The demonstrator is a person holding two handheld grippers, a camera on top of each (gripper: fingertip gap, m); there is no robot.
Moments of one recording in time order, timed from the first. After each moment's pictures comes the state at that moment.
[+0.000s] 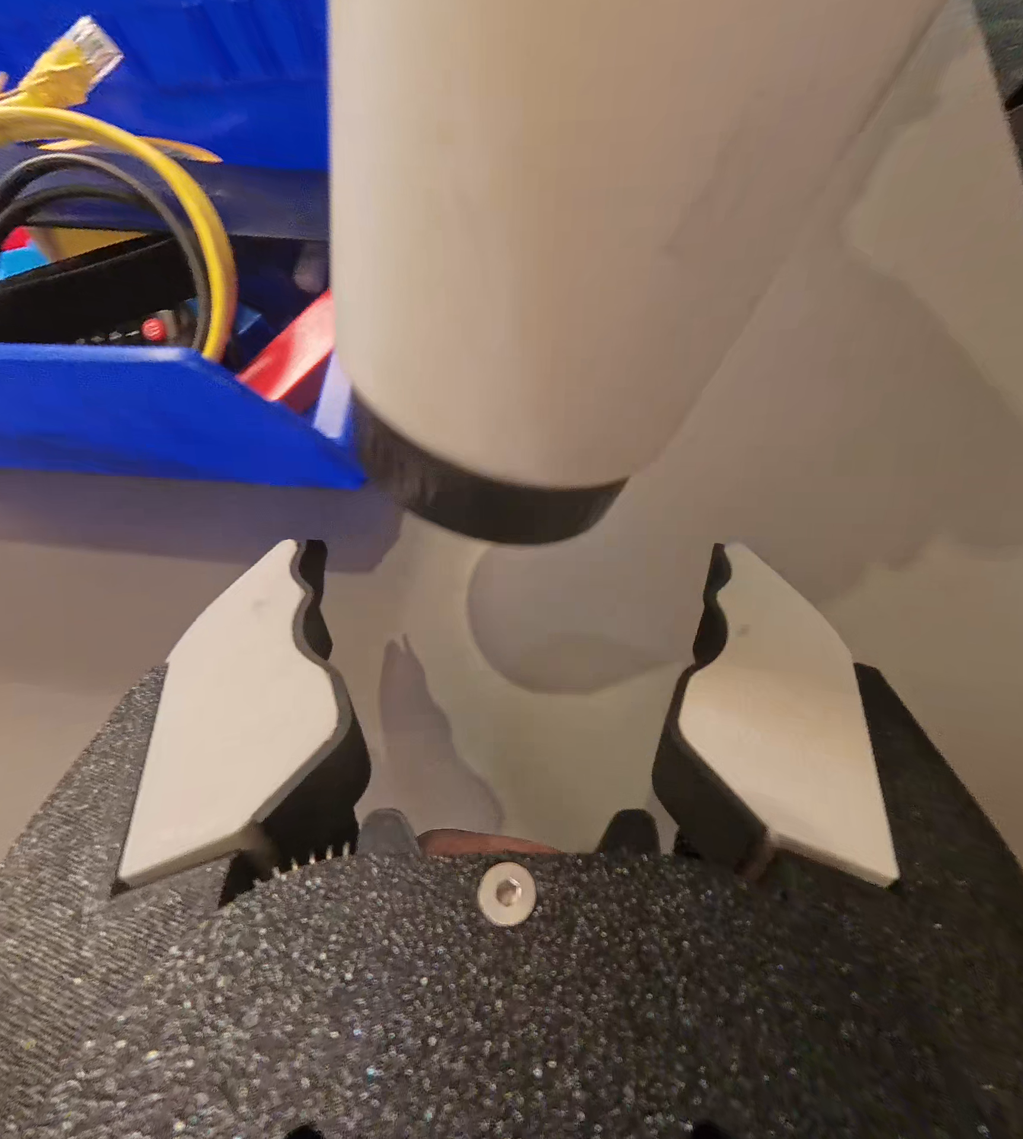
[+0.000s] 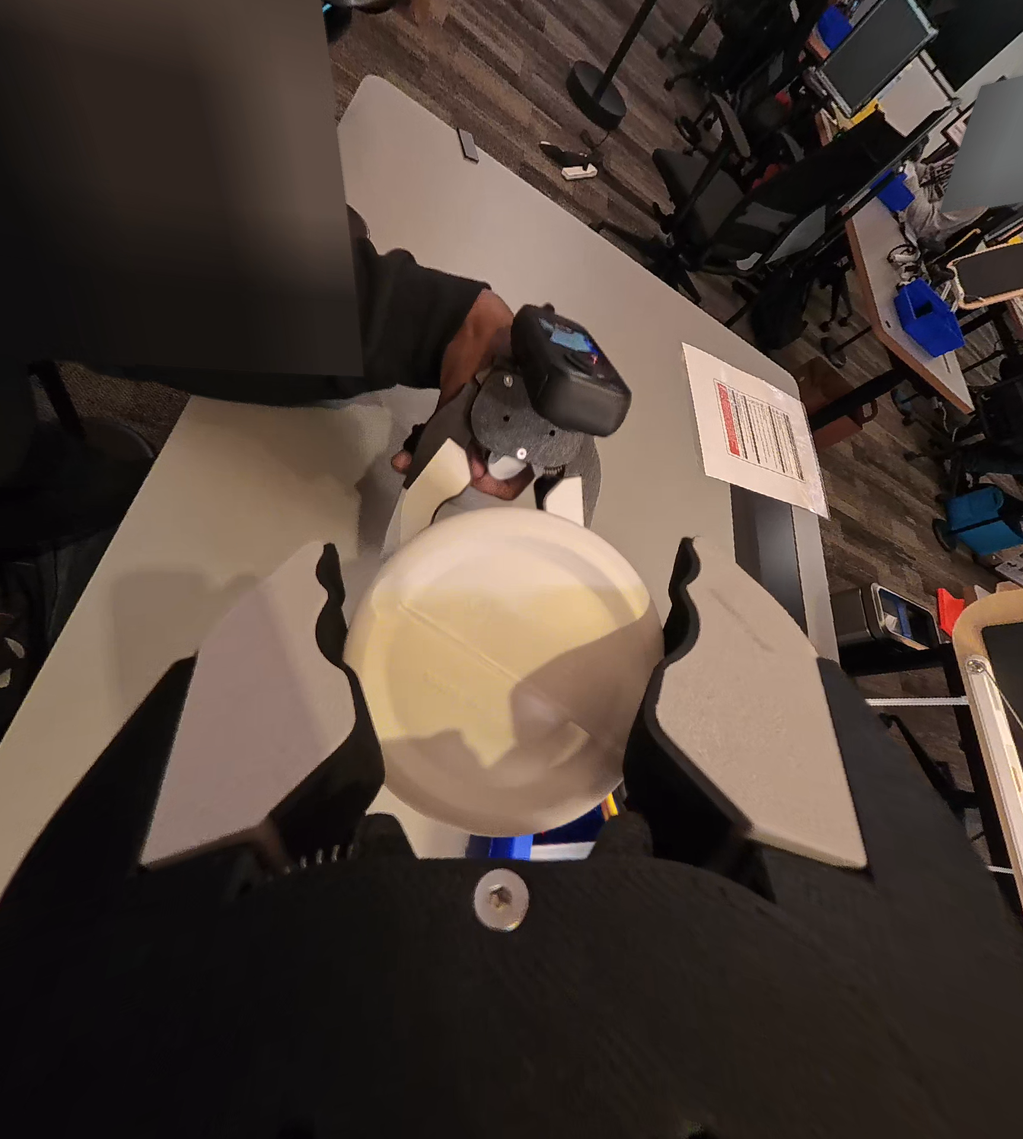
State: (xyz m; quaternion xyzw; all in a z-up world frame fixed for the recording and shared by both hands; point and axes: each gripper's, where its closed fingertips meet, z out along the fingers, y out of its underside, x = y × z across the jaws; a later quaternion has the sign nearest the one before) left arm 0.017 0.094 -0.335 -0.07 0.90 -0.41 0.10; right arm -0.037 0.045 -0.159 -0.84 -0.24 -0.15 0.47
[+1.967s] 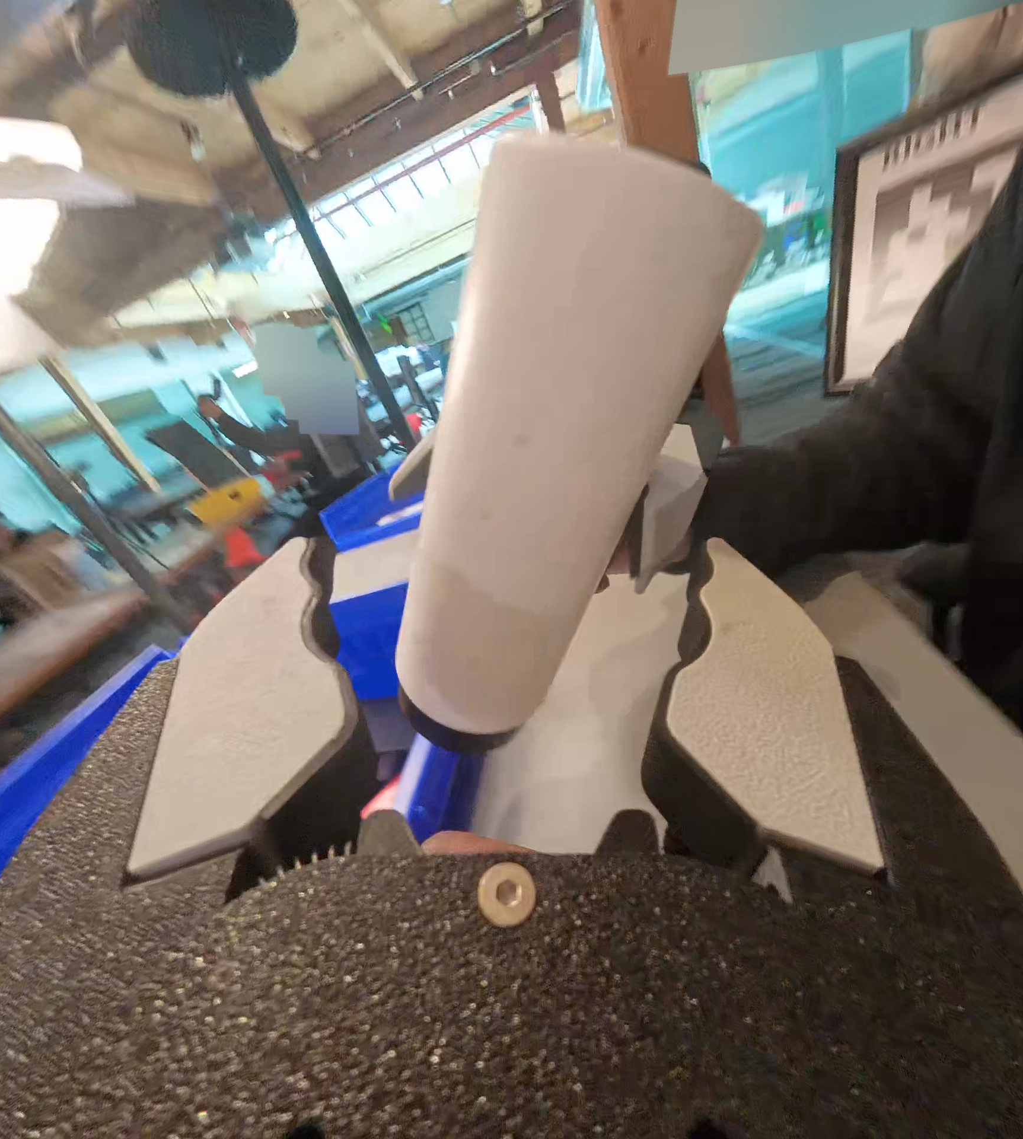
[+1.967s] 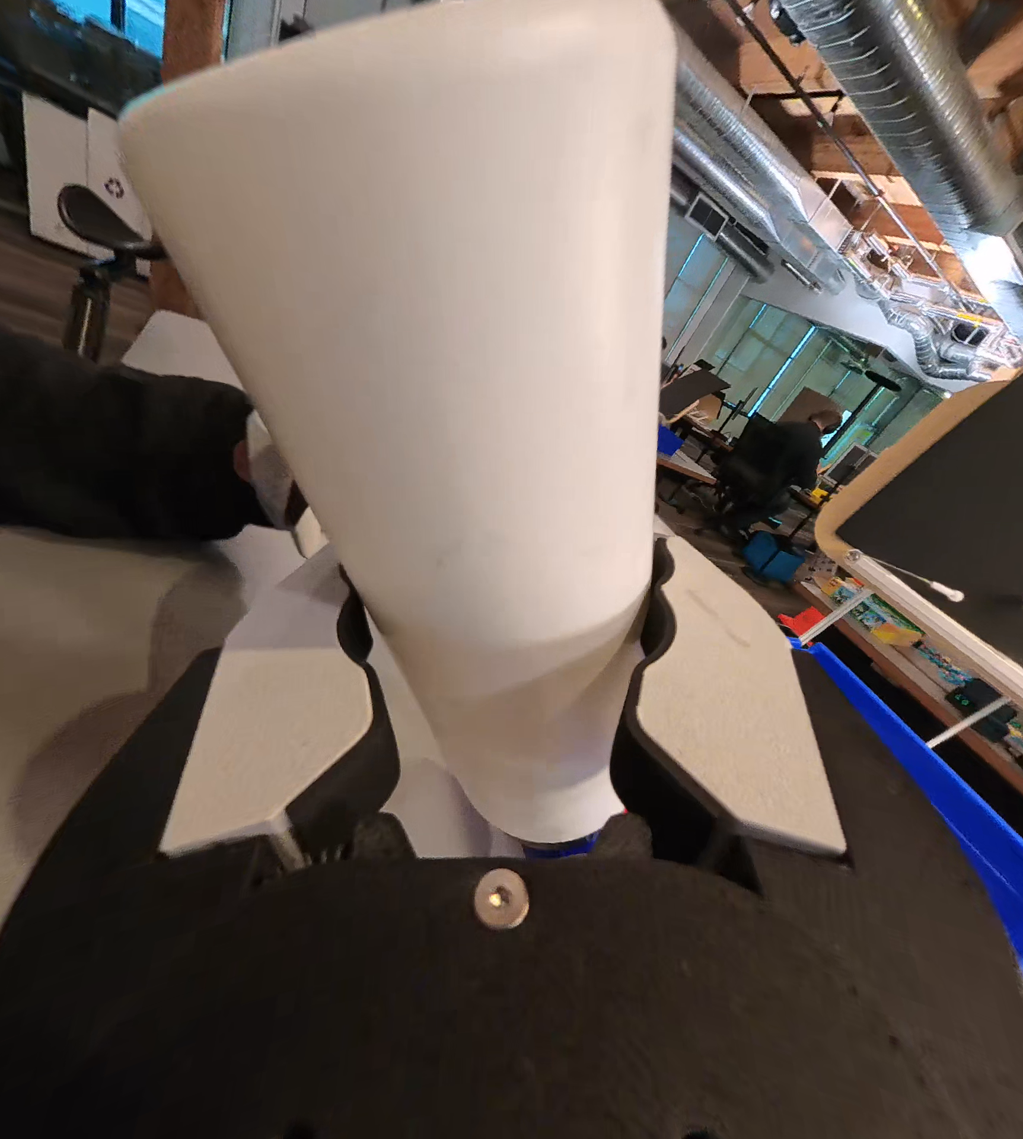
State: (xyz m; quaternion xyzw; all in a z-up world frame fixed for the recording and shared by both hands) left arm -0.018 0.003 -0.206 0.05 0.68 -0.70 0.22; right arm -0.006 0.005 -0.209 -0.70 -0.08 -0.24 0.67
